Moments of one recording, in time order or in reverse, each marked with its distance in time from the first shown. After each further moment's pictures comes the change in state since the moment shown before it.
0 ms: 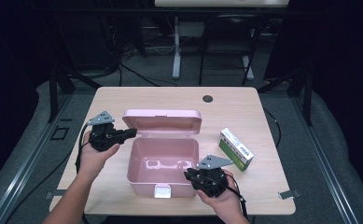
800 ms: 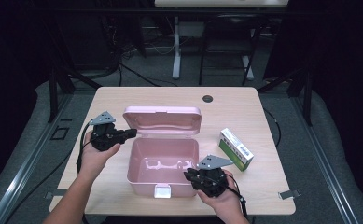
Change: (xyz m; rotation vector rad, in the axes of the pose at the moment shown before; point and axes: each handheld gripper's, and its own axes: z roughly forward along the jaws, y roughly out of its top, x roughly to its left) left arm 0.004 -0.003 0.006 0.007 0.012 -0.010; right arm 0.000 0.000 0.000 0.000 0.002 0.000
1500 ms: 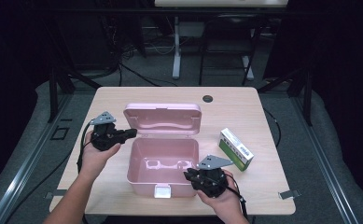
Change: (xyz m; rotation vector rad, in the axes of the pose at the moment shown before) left arm 0.002 -0.001 0.002 0.012 0.008 -0.002; right arm 0.000 0.000 0.000 -0.003 0.000 -0.002
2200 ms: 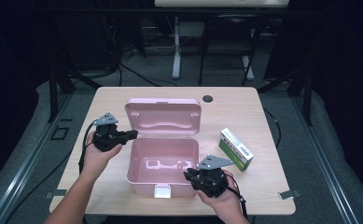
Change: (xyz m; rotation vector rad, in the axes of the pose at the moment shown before) left arm 0.002 -0.005 0.008 0.029 0.008 -0.006; right arm 0.000 0.000 0.000 0.000 0.003 0.003
